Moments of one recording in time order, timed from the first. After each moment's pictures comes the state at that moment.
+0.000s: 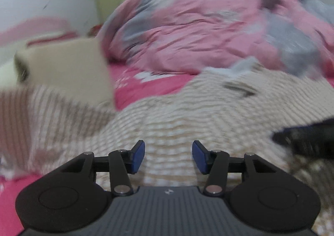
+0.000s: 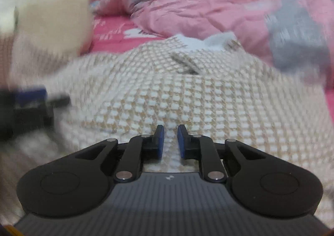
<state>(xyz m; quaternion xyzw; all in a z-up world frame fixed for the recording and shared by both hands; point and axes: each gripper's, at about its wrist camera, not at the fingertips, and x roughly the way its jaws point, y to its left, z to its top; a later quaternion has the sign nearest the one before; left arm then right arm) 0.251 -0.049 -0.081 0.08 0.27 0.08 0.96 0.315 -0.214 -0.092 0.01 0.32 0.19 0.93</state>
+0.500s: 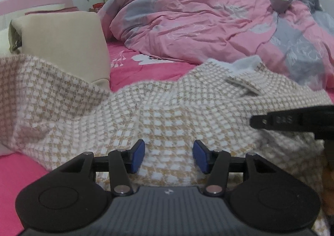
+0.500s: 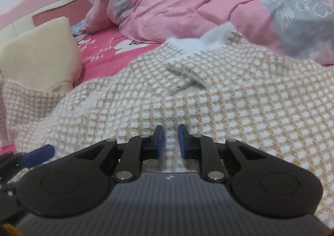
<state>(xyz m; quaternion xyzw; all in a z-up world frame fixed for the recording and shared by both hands) 0.264 -0.020 -0.087 -0.01 0.30 0.06 0.95 0.352 -0.204 -0.086 0.07 0.33 0.18 0.92</state>
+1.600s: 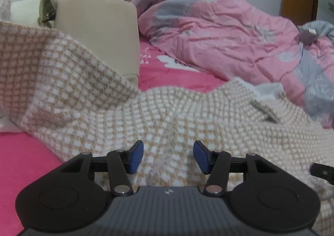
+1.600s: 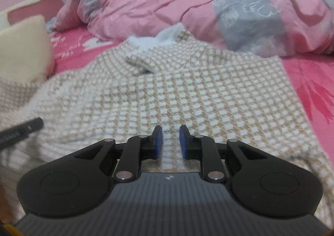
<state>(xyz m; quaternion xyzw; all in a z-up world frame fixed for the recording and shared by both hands) 0.263 0.023 -0.075 -0.10 0.29 0.11 0.95 0.295 -0.240 -0.066 0.05 0.34 0.07 0.94</state>
